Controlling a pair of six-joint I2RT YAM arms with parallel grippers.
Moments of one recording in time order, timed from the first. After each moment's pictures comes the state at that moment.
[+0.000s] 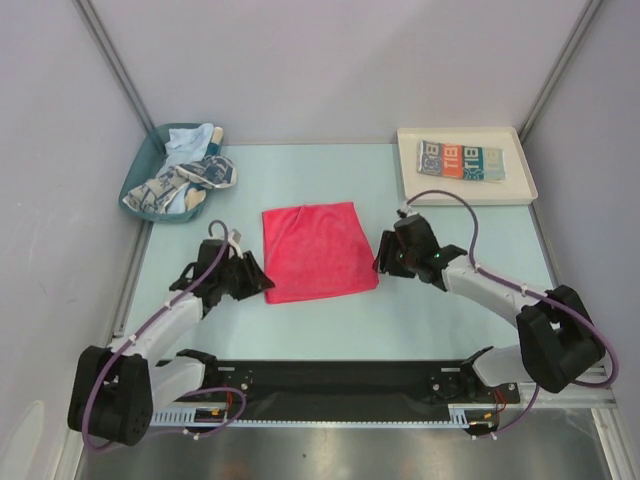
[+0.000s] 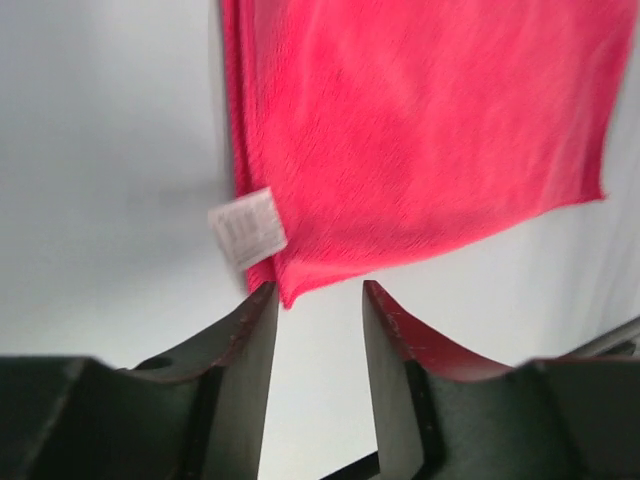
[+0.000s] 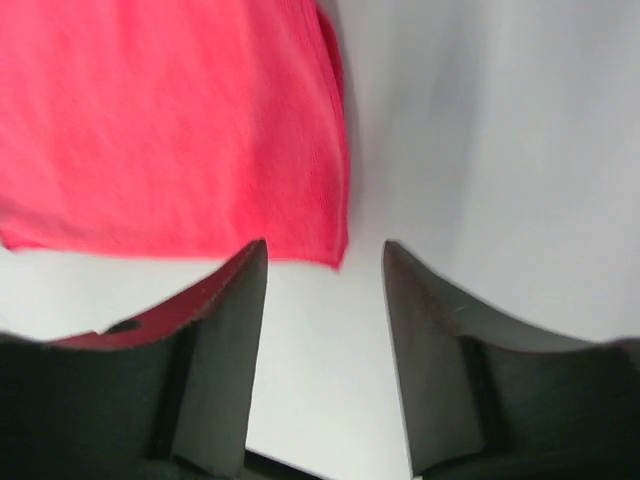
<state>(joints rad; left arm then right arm) -0.23 1.07 0.42 -0.23 0.31 -0.60 0.59 1.37 0.75 -0.24 0.05 0.64</state>
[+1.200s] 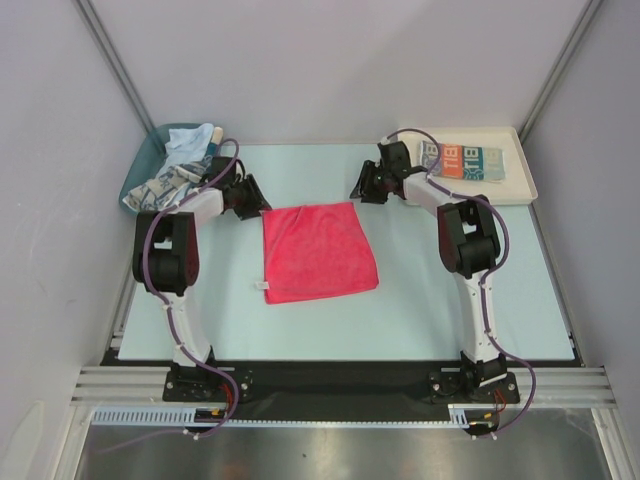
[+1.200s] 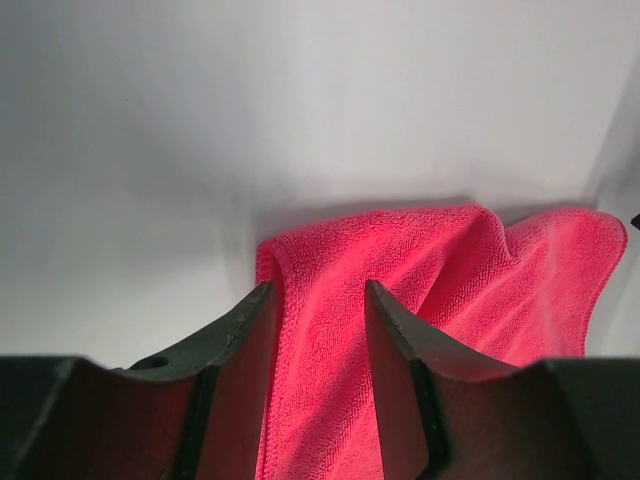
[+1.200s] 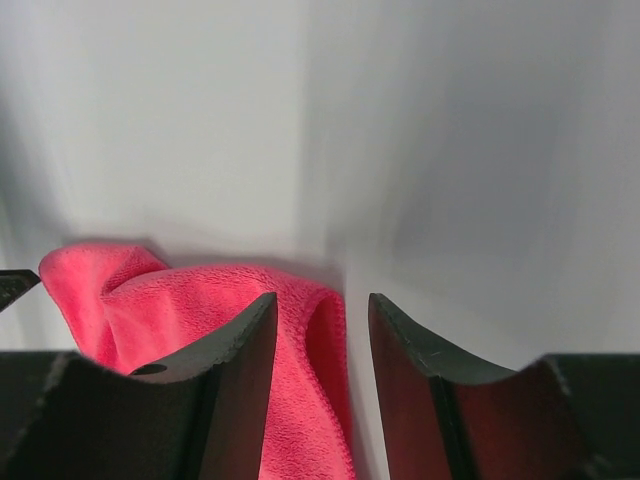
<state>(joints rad) -0.08 2.00 1.37 -0.27 0.25 -0.52 0.33 2.31 1.82 -0.29 -0.28 0.55</state>
